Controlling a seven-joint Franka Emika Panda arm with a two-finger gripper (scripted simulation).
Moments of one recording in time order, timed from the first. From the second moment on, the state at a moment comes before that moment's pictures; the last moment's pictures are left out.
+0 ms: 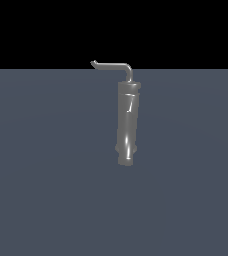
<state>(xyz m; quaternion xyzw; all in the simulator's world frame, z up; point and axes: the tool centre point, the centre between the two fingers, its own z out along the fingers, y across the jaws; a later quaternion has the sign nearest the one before) -0.265 0.000 0.480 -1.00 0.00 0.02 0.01</state>
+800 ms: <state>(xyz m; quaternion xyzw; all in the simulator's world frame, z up) -0.269 -0.012 0.476 -1.00 0.00 0.02 0.01</state>
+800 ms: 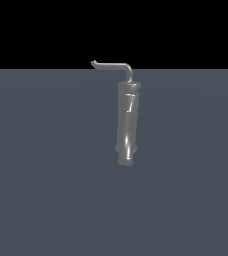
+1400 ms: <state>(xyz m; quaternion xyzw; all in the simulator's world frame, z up) -0.244 -0.010 0.474 -1.00 0.05 0.03 0.02</state>
